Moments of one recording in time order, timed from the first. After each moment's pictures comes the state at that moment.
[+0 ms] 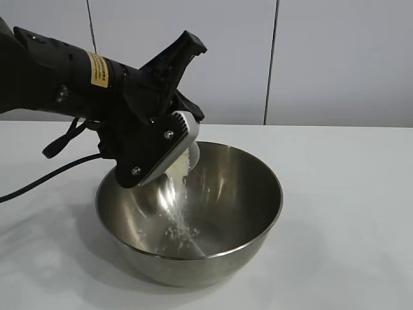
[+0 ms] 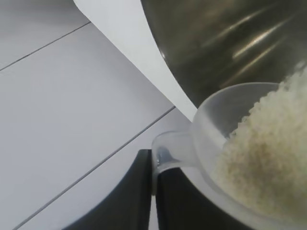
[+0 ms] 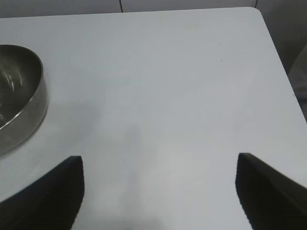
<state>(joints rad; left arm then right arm) -0.66 1.76 -0.87 0.54 -0.40 1.86 -0.10 -0.02 -0.47 0.05 1.09 -0.08</state>
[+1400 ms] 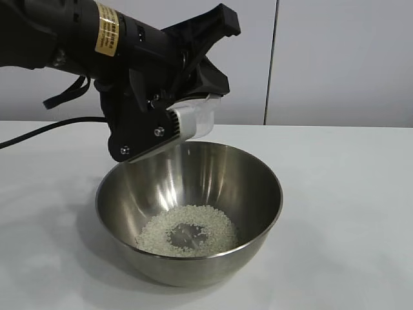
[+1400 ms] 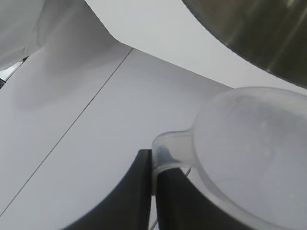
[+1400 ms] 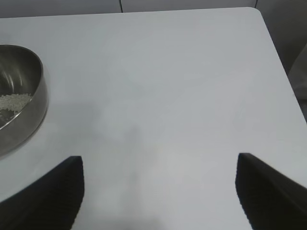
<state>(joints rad) -0.73 1.70 -0.83 0.47 -0.59 1.27 -0.10 -0.02 -0.47 0.05 1.09 -0.08</state>
